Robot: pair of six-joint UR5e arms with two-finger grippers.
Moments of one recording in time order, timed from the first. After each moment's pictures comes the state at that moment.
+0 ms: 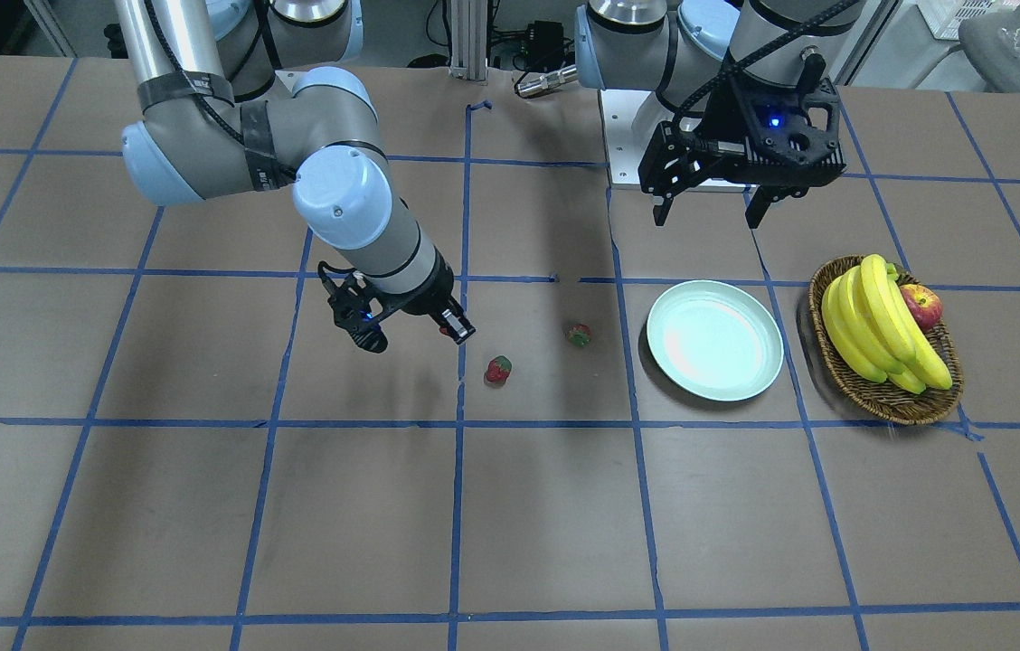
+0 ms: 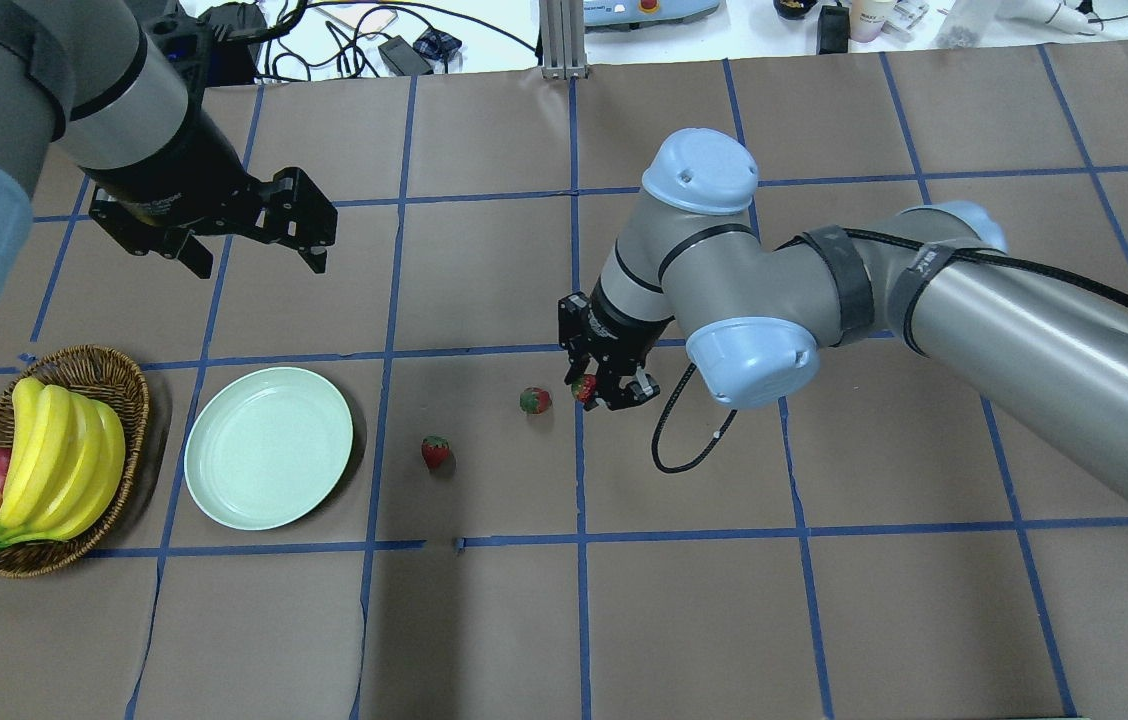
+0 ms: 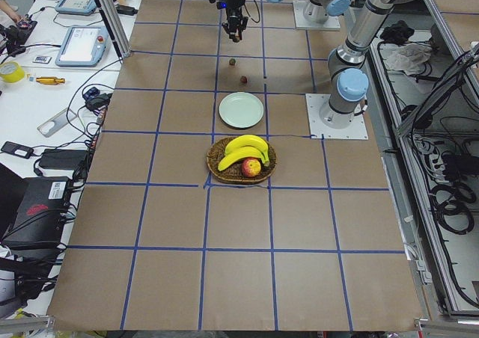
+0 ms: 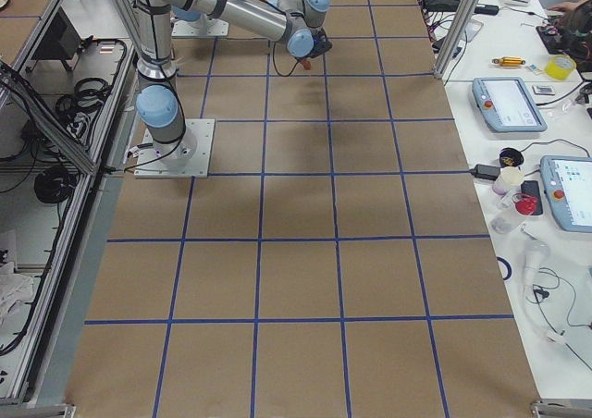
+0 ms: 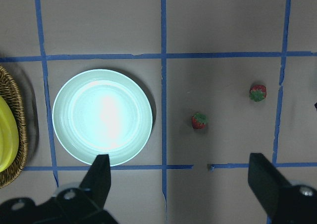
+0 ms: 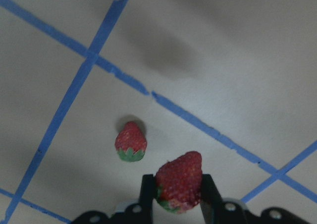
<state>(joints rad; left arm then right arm) -1.58 -1.49 -1.66 -1.50 1.57 -0.02 1.88 -1.25 1.85 -2.14 -1.21 1.25</state>
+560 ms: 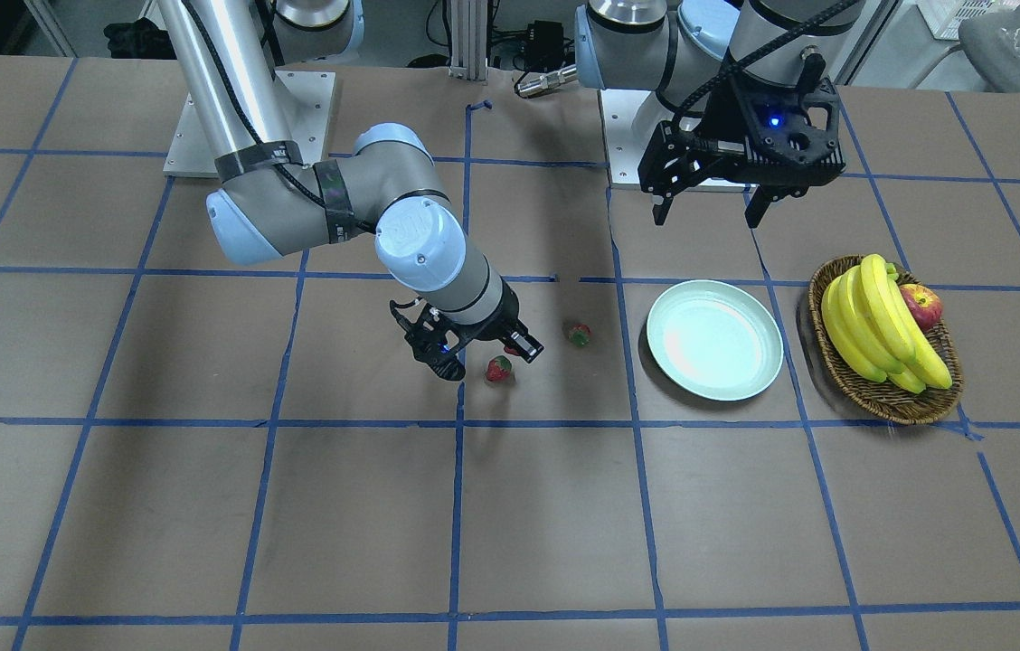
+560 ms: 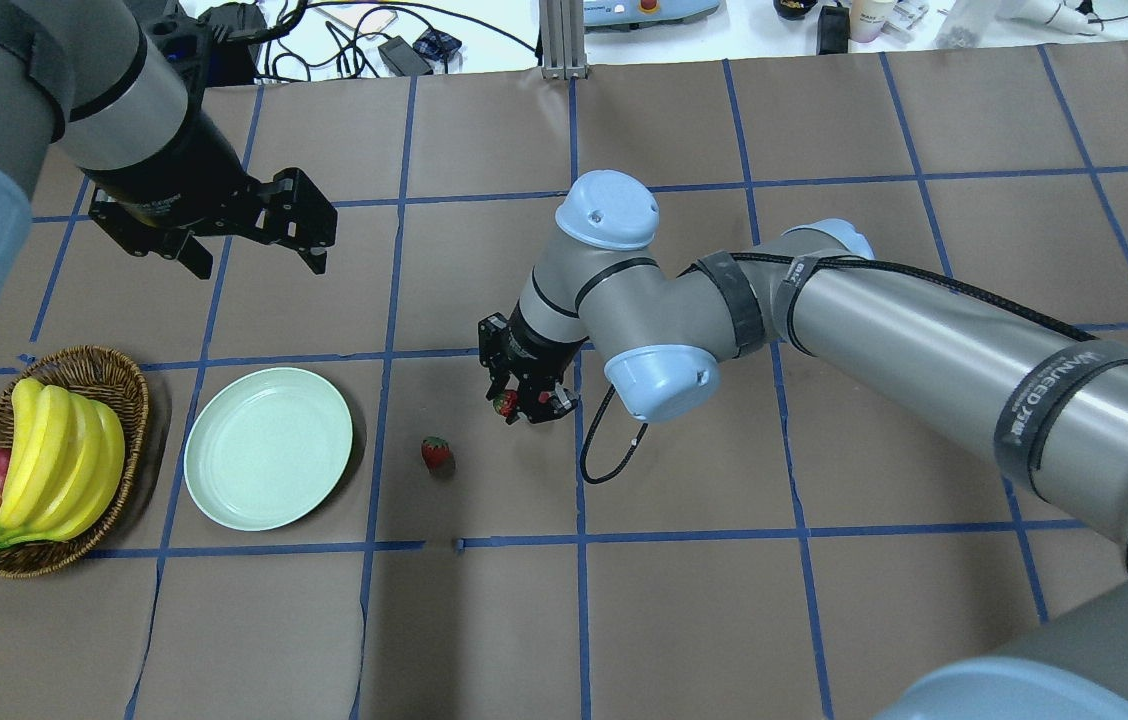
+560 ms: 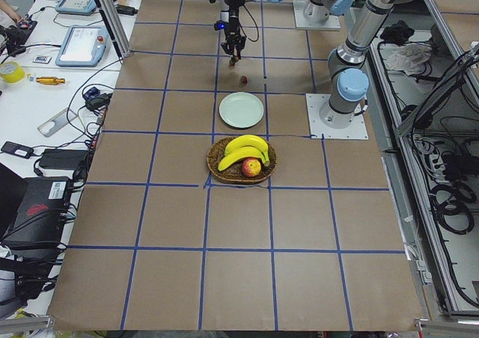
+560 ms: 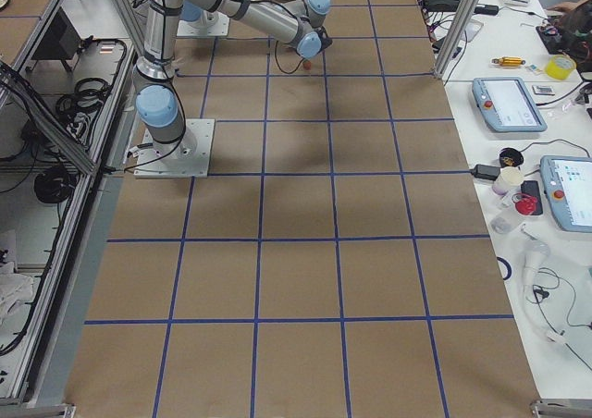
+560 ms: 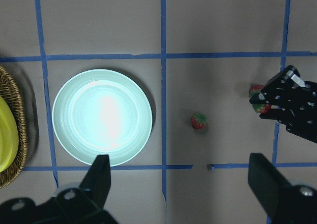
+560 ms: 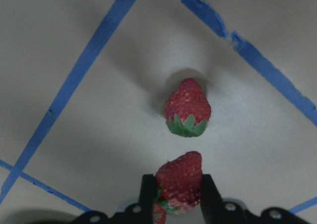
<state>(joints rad) -1.58 -1.49 -1.66 -1.50 1.57 -0.02 1.96 -1.10 1.79 -2.26 -1.14 1.26</state>
